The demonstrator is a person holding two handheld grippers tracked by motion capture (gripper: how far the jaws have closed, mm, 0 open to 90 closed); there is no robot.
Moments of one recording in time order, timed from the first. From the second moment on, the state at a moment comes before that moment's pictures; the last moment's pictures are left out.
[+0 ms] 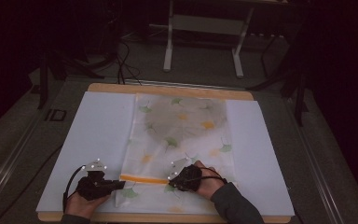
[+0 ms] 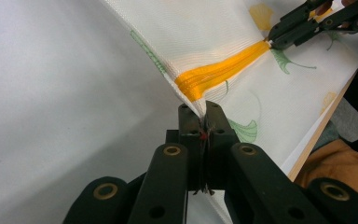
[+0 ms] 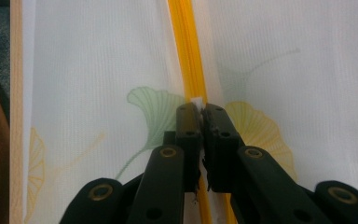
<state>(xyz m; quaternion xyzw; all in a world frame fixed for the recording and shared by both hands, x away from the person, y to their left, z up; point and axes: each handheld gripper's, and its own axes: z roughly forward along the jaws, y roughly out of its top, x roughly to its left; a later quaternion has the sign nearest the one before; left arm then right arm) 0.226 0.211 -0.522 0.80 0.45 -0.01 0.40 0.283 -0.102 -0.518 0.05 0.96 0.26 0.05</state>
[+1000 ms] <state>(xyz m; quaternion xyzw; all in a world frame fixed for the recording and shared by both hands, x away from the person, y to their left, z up) 0.226 0.211 -0.522 0.80 0.45 -0.01 0.40 0.284 -0.109 -0.515 0.05 0.97 0.24 0.06</state>
